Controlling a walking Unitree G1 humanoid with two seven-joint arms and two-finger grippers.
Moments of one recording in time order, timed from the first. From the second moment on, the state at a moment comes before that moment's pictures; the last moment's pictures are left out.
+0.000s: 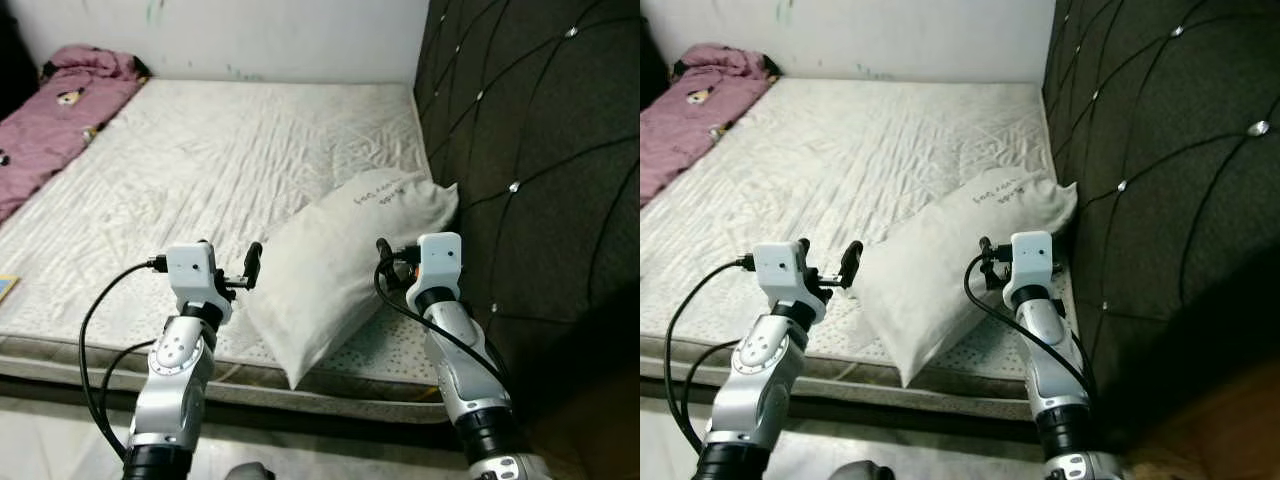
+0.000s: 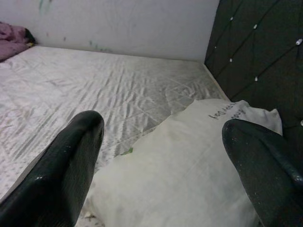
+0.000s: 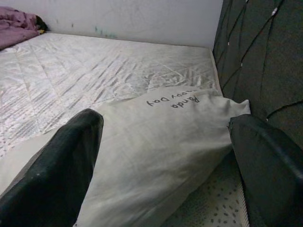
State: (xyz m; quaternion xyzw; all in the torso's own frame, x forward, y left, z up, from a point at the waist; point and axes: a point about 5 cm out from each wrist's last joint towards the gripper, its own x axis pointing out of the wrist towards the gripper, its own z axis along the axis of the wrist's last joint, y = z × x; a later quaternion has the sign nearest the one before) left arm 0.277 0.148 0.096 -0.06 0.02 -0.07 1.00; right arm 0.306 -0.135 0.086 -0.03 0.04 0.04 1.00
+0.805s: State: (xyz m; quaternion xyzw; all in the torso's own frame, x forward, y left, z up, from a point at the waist) left arm 0.271 0.165 0.095 -0.04 0.03 -0.02 1.00; right arm 0.303 -0.139 0.093 -0.03 0.03 0.03 1.00
